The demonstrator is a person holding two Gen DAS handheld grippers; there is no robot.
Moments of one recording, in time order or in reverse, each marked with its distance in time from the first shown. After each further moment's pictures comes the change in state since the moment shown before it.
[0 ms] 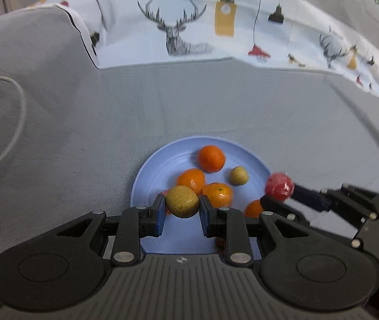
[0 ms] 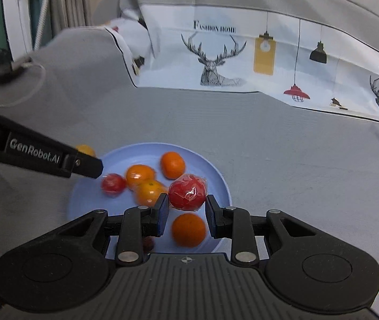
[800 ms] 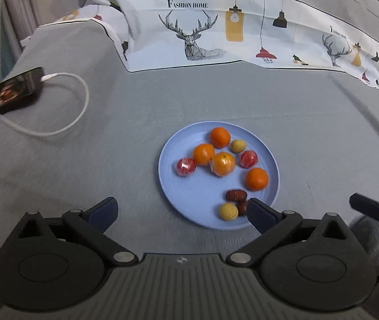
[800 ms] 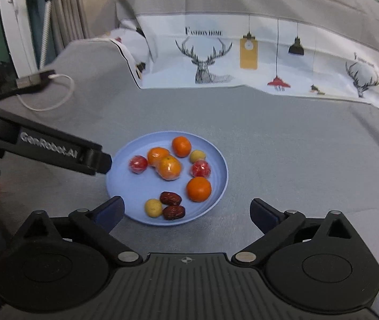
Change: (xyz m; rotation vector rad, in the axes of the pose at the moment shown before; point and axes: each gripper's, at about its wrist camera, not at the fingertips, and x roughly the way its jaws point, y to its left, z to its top) left arm -0.102 -0.014 -0.047 -0.008 -0.032 0.109; right arm -0.124 0.012 -0.029 0.083 -0.014 -0.007
